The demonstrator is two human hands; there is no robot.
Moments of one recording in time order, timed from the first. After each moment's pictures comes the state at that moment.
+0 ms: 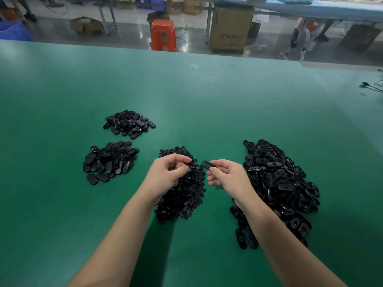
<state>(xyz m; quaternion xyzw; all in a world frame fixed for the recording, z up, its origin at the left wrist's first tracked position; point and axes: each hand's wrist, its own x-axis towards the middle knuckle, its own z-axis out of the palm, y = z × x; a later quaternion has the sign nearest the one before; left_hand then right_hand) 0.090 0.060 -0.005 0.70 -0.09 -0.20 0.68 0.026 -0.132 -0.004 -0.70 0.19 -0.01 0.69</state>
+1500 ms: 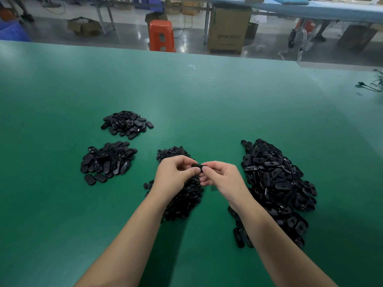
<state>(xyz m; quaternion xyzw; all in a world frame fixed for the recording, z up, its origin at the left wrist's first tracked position) 0.081 0.033 0.000 0.80 -0.10 -0.12 0.58 0.020 -0.118 0.005 -0.68 0.16 -0.01 0.72</state>
